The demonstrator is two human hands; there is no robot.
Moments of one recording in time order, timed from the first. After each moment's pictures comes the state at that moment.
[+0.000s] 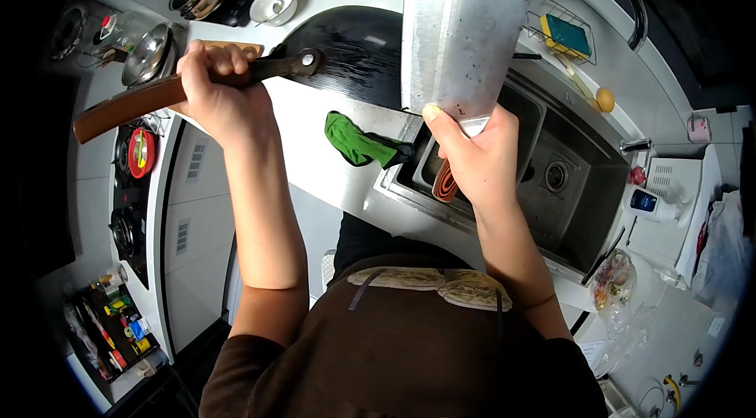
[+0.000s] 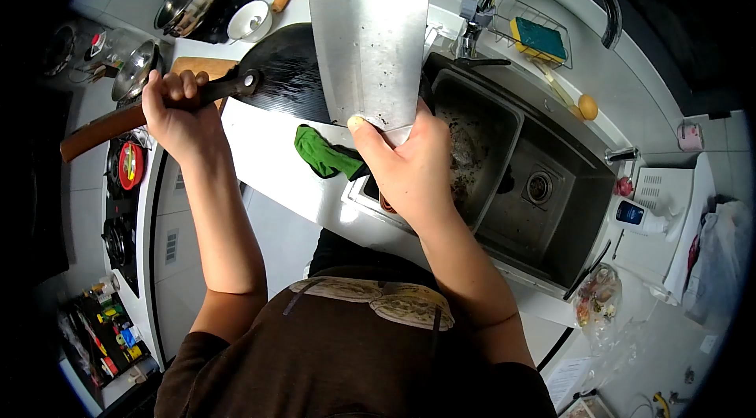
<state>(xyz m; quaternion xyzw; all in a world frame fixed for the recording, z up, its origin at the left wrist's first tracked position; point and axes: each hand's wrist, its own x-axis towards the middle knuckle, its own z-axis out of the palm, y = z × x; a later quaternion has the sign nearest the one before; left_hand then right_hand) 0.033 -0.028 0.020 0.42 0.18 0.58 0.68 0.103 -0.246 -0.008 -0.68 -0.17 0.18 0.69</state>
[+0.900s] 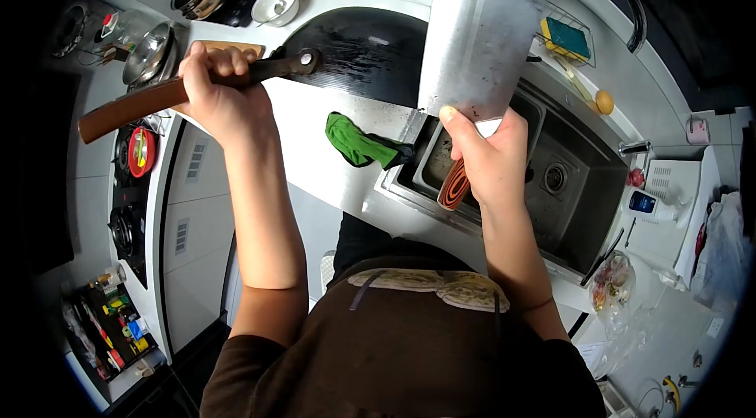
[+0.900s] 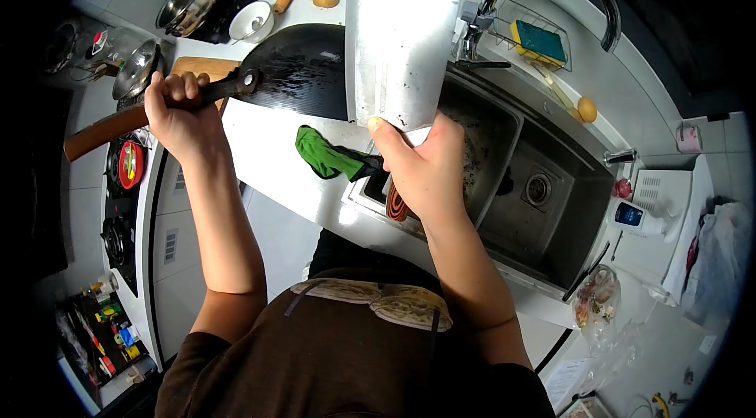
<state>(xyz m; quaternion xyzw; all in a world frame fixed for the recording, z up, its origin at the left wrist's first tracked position) 0.030 -0.025 0.019 0.41 0.19 0.58 0.68 0.106 -0.252 -0.009 -0.65 -0.13 0.20 0.72</state>
